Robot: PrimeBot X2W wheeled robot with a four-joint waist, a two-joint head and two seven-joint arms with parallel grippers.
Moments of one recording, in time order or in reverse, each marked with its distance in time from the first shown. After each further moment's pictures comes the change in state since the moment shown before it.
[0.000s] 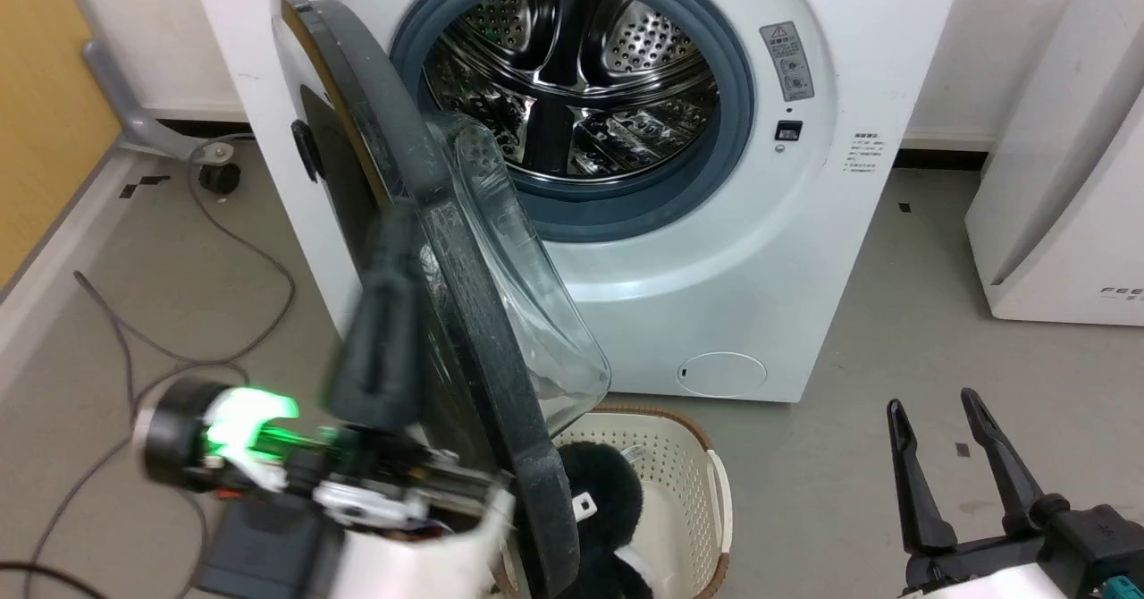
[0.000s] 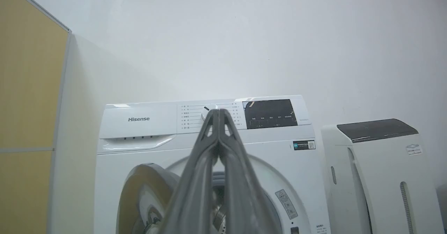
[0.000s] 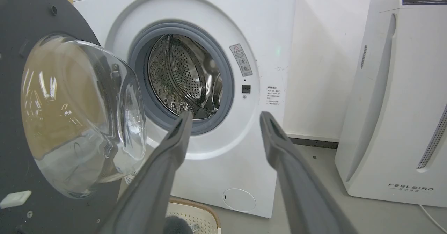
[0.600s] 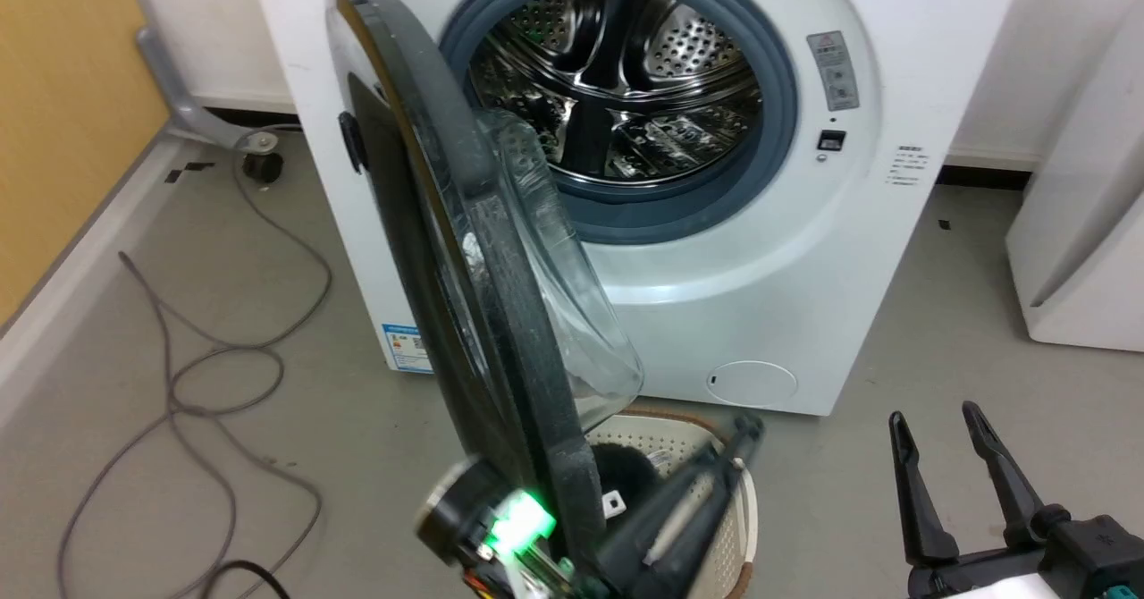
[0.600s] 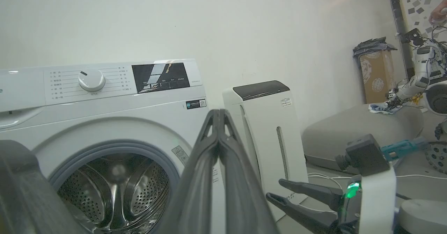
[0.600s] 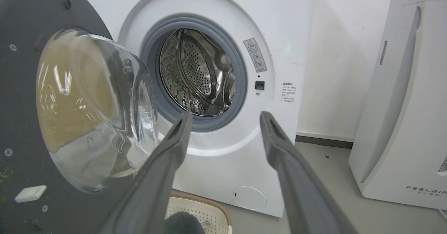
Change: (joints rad) left arm 0.076 0.027 -0.400 0.066 0.040 -0.100 0.000; right arm 0.018 0.000 -0.004 0.006 0.005 0.000 0.000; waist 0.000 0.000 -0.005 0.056
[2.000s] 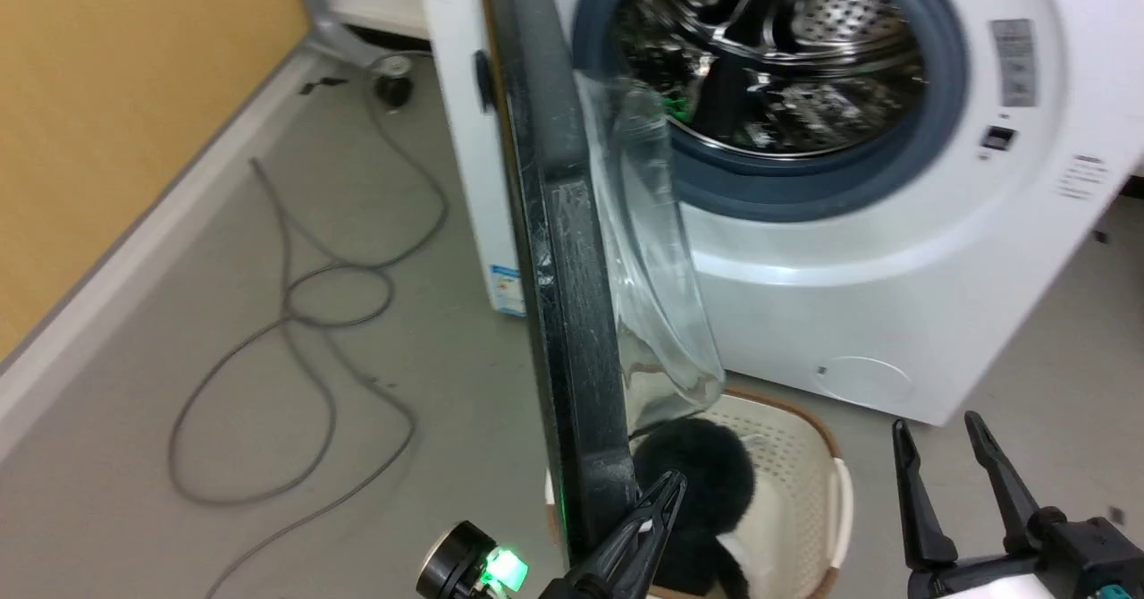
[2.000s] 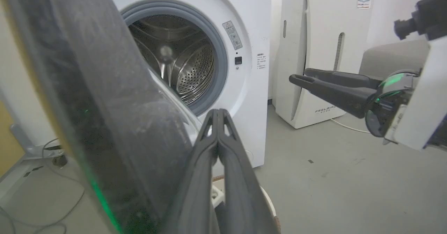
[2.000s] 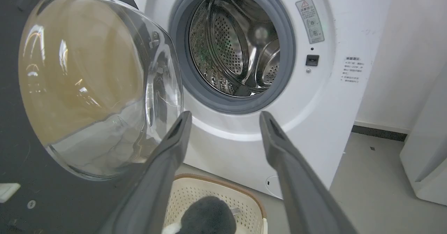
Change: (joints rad) left arm 0.033 0.021 0.006 0.361 -0.063 0.090 0.000; right arm -0.003 0.001 -0.006 0.040 0.004 0.000 0.000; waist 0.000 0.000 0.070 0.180
